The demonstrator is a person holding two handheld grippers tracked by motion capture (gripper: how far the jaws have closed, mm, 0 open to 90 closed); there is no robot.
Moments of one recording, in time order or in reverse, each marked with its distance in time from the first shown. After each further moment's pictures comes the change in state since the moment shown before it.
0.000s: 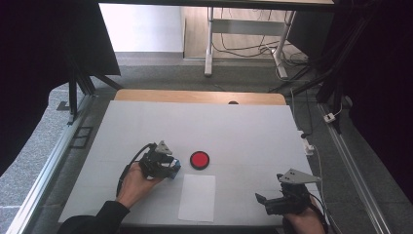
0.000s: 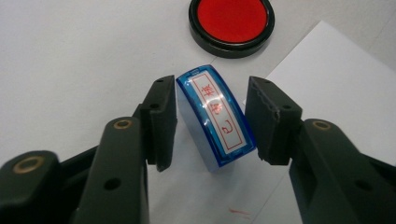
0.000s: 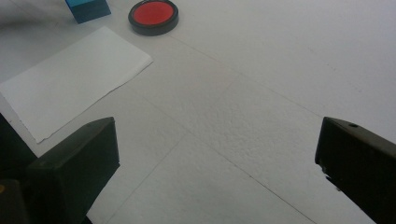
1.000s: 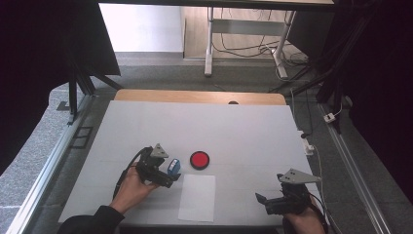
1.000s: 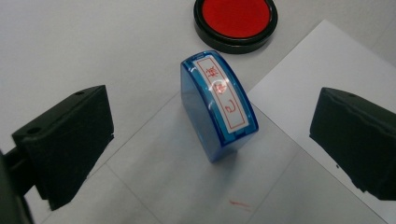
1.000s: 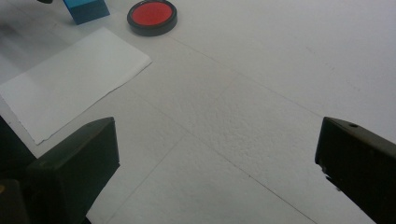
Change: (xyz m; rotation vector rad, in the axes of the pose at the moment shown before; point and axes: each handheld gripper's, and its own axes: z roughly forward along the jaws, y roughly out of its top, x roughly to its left) left arm -0.003 -0.012 -0.001 -0.038 0.027 -0.008; right arm 0.000 0.000 0.000 -0.003 -0.004 0.009
